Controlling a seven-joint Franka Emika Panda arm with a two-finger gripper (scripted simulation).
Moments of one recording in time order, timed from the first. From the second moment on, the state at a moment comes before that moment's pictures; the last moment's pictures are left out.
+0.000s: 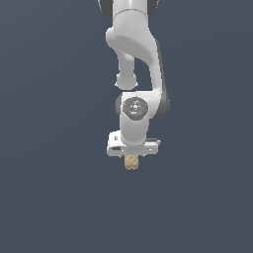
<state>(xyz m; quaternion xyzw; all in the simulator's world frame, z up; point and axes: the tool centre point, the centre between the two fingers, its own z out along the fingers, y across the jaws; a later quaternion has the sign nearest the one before) 0.054 0.023 0.089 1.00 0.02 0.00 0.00</state>
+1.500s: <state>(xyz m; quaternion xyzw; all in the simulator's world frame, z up) 0.054 0.025 0.042 1.00 0.02 0.00 0.00</state>
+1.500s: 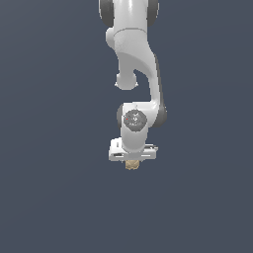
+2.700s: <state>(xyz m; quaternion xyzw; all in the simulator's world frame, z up) 0.065 0.128 0.184 1.00 0.02 0.00 0.00</state>
